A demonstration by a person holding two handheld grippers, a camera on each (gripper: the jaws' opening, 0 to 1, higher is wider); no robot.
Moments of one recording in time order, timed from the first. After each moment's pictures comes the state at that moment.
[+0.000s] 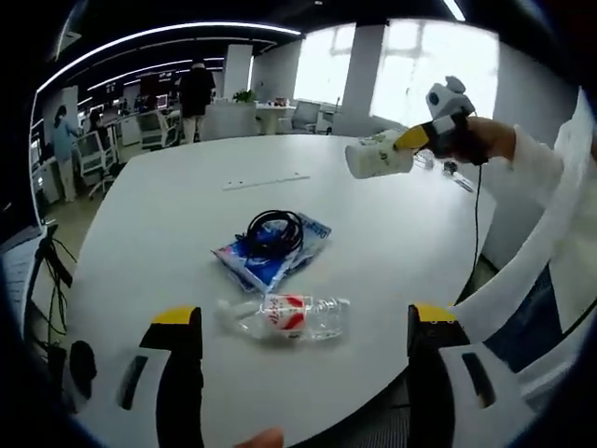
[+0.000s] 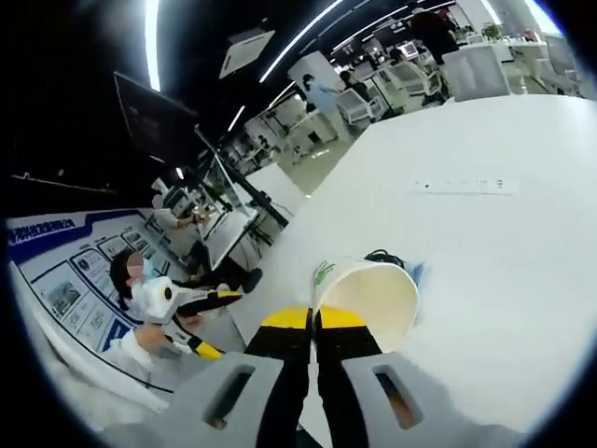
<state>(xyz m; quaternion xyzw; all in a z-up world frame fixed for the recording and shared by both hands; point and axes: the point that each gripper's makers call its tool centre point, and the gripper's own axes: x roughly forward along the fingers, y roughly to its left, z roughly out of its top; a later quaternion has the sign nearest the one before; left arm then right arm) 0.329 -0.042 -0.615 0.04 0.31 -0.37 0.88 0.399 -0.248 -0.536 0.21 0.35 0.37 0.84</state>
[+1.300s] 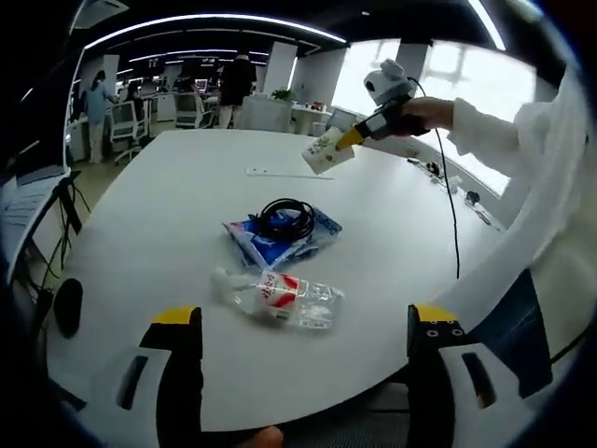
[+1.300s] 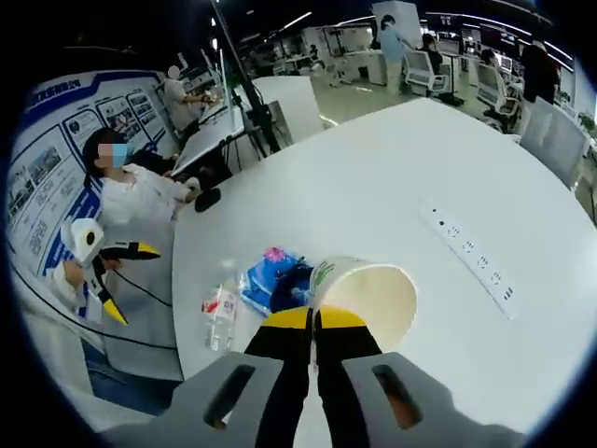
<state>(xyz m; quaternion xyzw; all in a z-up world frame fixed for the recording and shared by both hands) 0.303 -0.040 -0.630 -0.03 0.33 -0.30 0.89 0.518 -0.224 -0.593 -0.09 0.43 0.45 0.78</state>
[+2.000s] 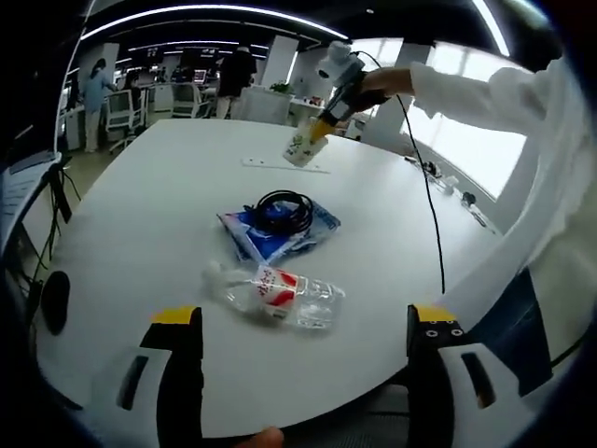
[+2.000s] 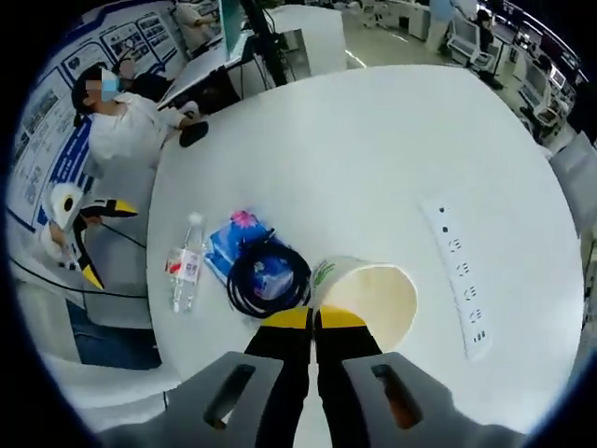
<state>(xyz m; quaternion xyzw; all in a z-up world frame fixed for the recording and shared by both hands) 0.314 -0.042 -0.645 -0.04 0.34 -0.31 0.88 0.559 -0.207 -0.631 -0.26 0.52 0.47 0.67</state>
